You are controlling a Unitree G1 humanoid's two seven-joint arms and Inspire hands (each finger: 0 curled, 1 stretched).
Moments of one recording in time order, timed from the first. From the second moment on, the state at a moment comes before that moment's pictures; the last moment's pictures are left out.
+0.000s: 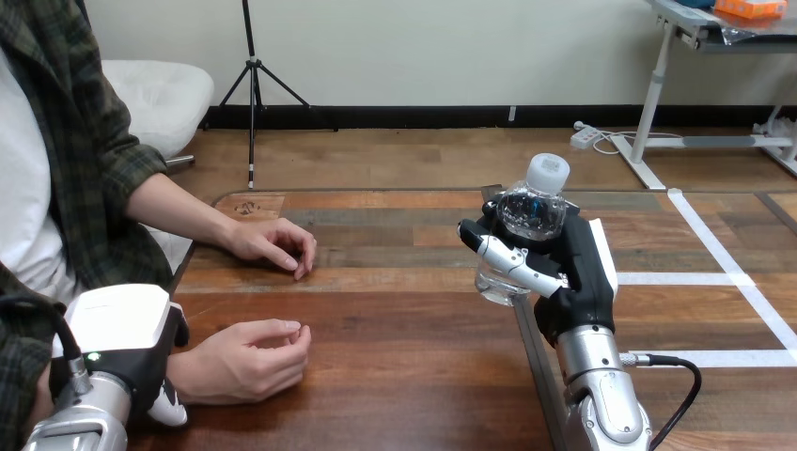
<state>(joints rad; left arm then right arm) 0.08 0.57 -0.18 -0.13 1.10 0.34 -0.30 -0.45 0.00 -0.14 1.02 0.13 -0.76 0.14</state>
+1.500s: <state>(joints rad) 0.05 0.58 -0.20 -0.13 1.09 0.34 -0.39 -0.43 0.00 -0.13 1.02 0.14 -0.76 0.13</state>
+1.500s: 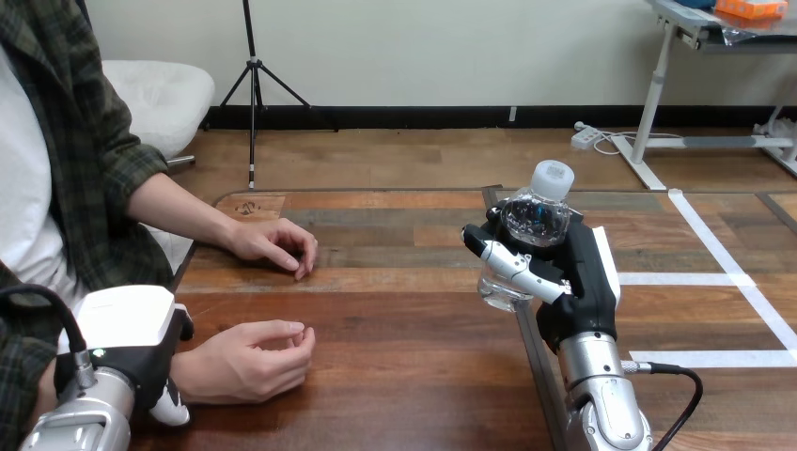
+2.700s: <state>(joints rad) 0.06 0.62 -0.21 -0.13 1.02 0.32 -0.48 -0.43 0.00 -0.14 1.02 0.14 -0.76 0.14</state>
